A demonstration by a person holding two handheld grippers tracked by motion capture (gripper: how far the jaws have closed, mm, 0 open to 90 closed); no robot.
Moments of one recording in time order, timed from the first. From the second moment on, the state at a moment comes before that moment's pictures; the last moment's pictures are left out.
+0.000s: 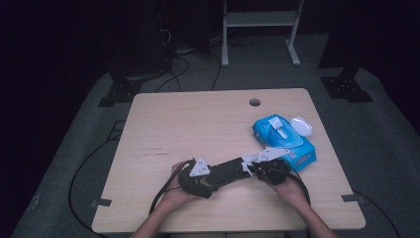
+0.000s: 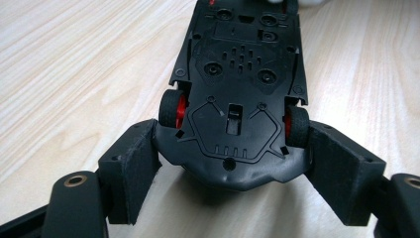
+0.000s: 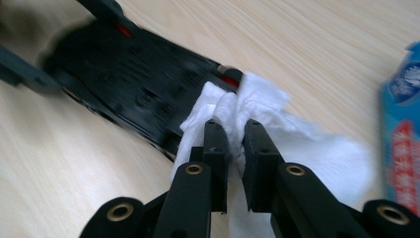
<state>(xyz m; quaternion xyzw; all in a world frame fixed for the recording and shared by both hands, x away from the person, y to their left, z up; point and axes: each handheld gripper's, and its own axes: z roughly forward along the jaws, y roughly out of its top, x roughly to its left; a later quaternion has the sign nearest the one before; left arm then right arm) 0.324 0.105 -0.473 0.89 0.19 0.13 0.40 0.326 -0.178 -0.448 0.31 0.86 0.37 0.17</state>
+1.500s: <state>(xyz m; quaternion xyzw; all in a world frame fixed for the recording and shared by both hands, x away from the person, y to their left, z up) 0.323 0.101 -0.472 0.89 0.19 0.13 0.40 0.316 -0.108 -0.452 0.24 0.87 0.42 0.11</state>
